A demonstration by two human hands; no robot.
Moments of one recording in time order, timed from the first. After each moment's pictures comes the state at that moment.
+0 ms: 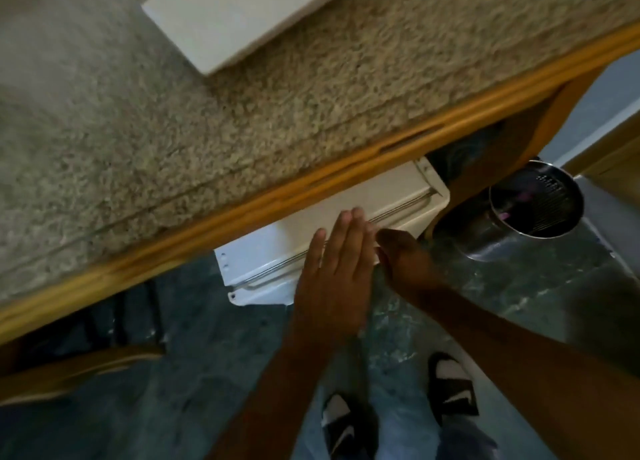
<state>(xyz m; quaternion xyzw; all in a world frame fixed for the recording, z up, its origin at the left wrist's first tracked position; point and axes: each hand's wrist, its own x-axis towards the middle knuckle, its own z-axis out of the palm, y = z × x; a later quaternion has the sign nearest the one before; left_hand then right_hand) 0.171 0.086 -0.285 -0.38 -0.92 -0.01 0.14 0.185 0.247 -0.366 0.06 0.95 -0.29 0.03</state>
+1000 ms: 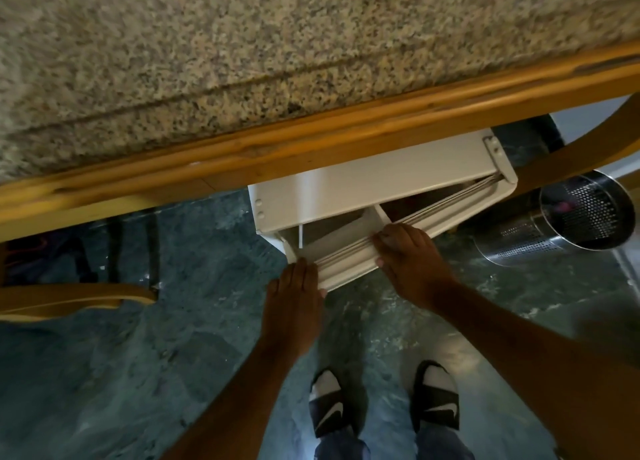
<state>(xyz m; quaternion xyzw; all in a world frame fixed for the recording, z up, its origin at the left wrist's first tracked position) 0.202 -0.058 -0.407 -0.18 -0.97 -0.07 -0.11 0.189 0.188 -0.392 -0.13 0.98 -0.12 0.07</state>
